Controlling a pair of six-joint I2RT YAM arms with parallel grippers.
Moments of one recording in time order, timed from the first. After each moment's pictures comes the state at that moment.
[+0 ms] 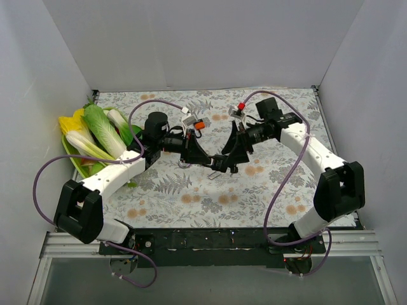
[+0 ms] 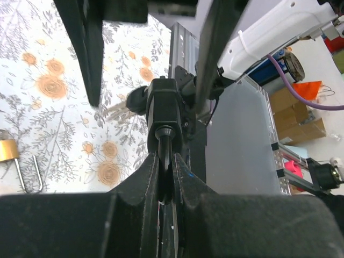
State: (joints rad) left arm -0.48 1.39 0.95 0.14 1.13 -0.37; right arm 0.43 1.58 1.31 -0.76 -1.29 -0.41
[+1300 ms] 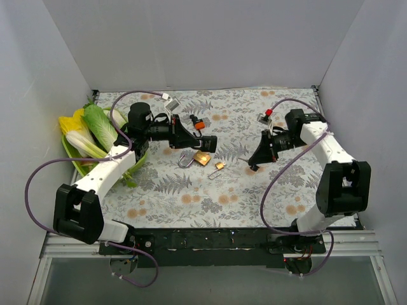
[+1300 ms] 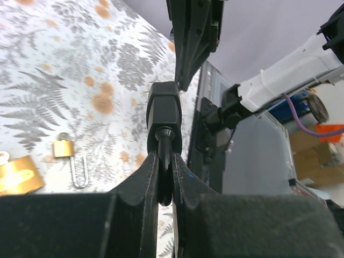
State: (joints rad) left arm -0.36 1.37 1.00 0.10 1.12 -0.41; right arm 0.15 1.54 1.24 -1.21 -1.25 -0.82
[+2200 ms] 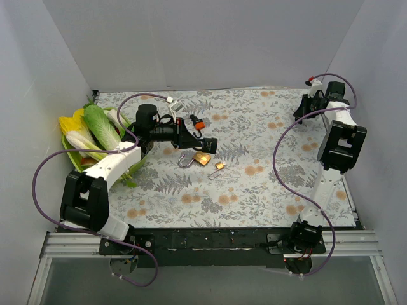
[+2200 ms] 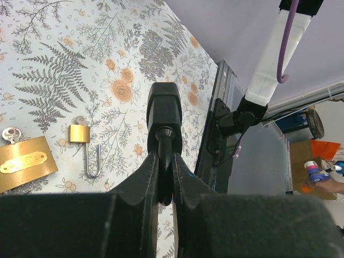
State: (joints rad) left arm -0.34 1.48 1.01 0.10 1.03 -0.42; right arm -0.28 2.28 1.88 -0.49 -0.66 -0.36
